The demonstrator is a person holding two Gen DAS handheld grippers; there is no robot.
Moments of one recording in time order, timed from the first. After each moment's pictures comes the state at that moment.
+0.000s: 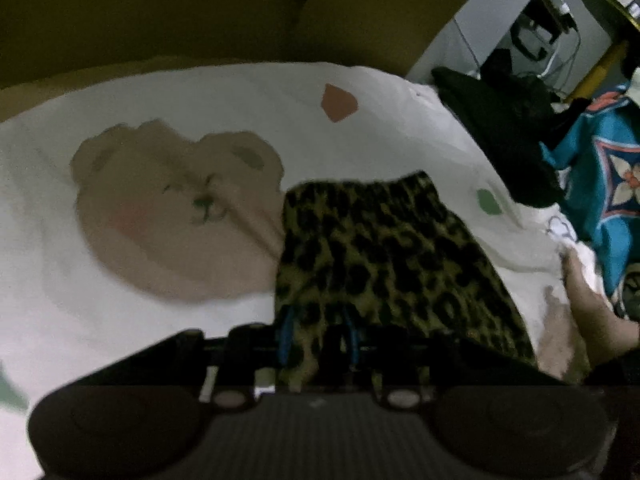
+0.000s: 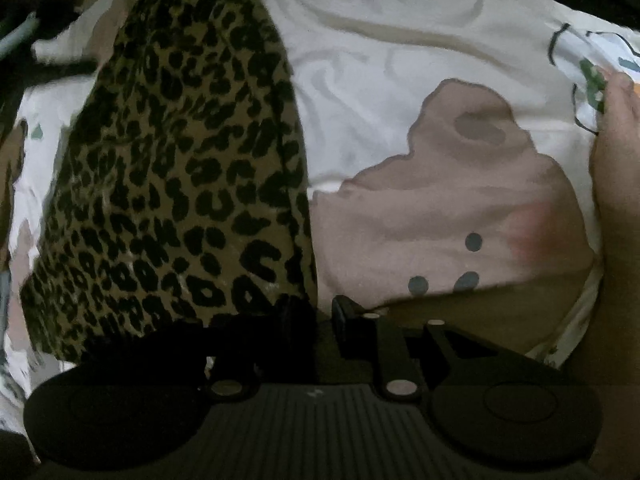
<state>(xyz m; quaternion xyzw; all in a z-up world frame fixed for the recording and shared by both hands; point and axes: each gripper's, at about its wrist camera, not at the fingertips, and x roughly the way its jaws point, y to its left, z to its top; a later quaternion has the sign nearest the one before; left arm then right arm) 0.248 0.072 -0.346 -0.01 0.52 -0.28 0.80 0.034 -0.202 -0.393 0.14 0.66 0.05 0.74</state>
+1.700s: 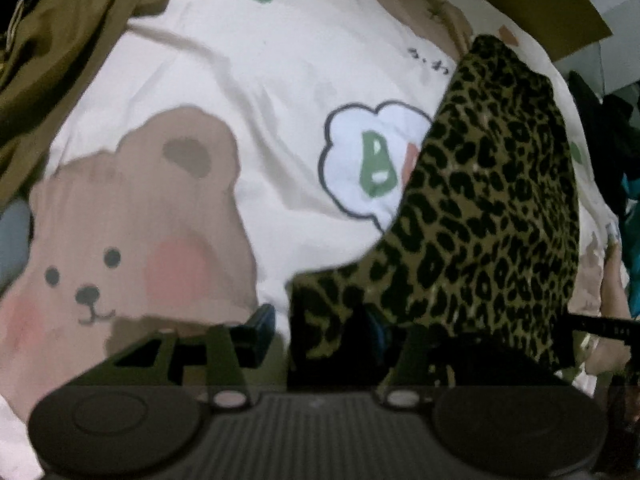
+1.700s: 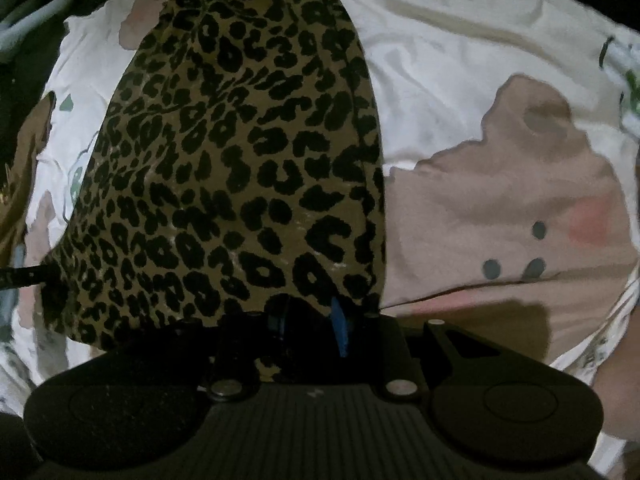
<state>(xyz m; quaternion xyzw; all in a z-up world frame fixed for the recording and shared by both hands) 0.047 0.216 -0.392 -0.16 0.65 -0.07 0.74 0.039 -0.165 -0.397 0.09 0.65 0.10 0.74</state>
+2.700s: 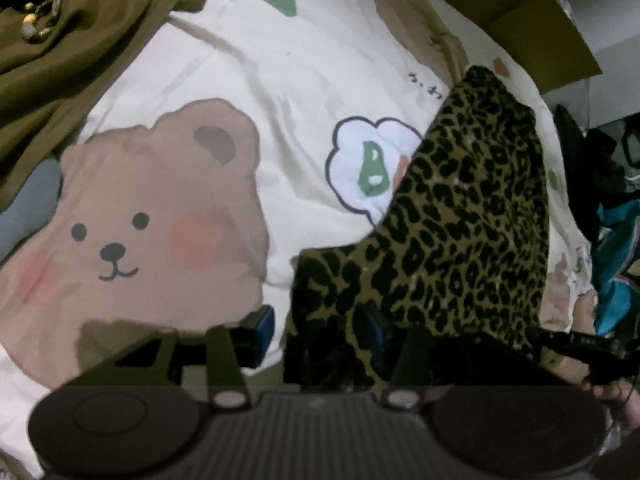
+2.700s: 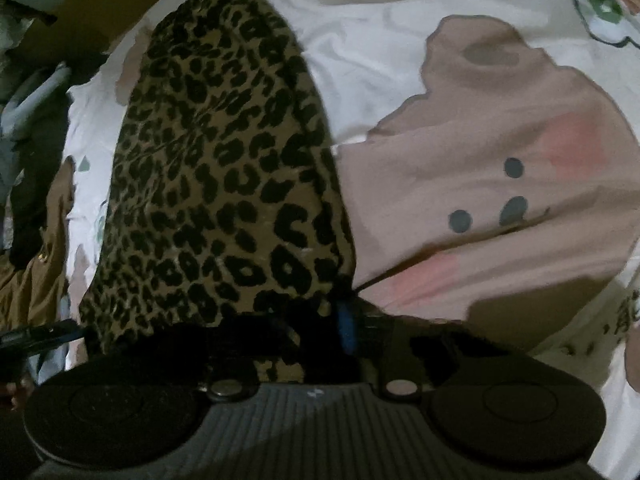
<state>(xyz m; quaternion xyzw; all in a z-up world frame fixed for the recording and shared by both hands) 0.029 0.243 -0.371 -0.21 0.63 -0.07 0.74 0.020 -0.212 -0.413 0.24 0.63 0.11 0.73</state>
